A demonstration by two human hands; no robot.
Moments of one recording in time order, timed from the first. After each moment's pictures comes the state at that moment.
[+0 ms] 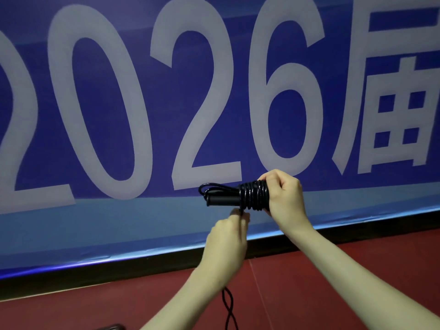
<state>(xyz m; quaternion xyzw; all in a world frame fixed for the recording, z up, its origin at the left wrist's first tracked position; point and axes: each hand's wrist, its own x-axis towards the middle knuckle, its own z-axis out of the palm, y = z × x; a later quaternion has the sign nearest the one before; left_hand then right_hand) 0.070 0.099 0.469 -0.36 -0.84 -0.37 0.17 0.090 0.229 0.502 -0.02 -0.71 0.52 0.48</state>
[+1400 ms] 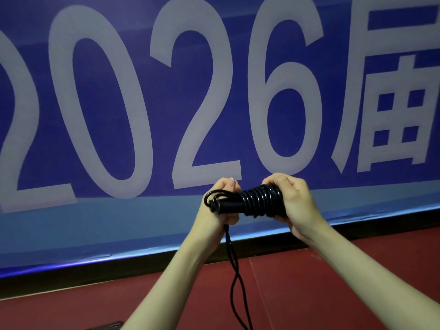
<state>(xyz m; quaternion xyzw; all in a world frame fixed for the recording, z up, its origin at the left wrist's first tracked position) 0.058 0.093 0.511 -0.35 -0.62 -0.71 -0.04 0.122 0.237 0.508 0.02 -0.67 0.66 0.34</state>
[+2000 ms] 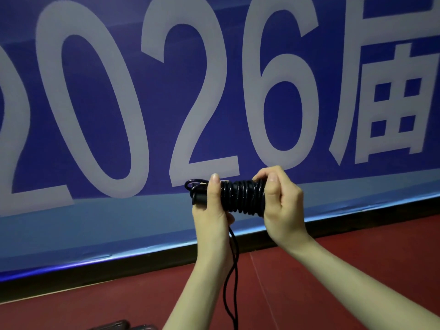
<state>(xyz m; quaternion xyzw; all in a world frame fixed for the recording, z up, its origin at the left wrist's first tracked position) 0.099 0.102 0.503 -0.19 -0.53 -0.82 0.07 0.113 0.210 0.490 0.09 -0.68 0.41 0.60</state>
